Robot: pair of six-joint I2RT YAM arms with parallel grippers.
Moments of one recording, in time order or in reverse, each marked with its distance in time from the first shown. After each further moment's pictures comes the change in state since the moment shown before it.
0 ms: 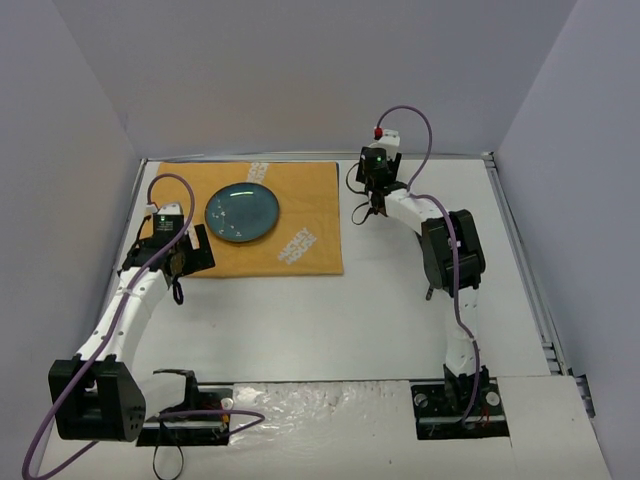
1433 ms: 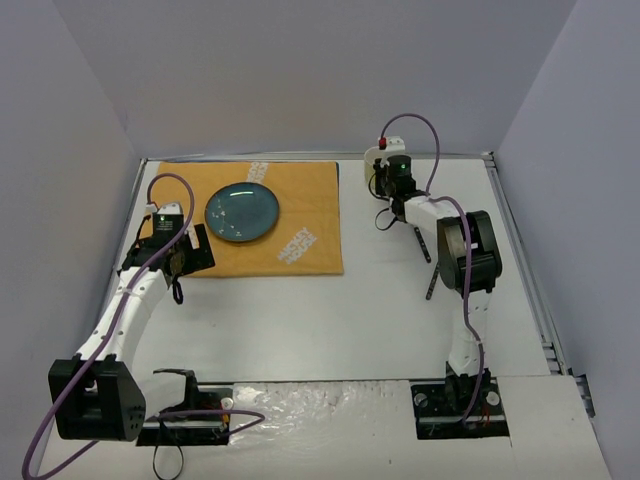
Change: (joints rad) left arm 0.000 0.000 0.000 0.001 0.004 0.000; right arm -0.099 -0.077 -0.191 0.121 -0.359 -0.253
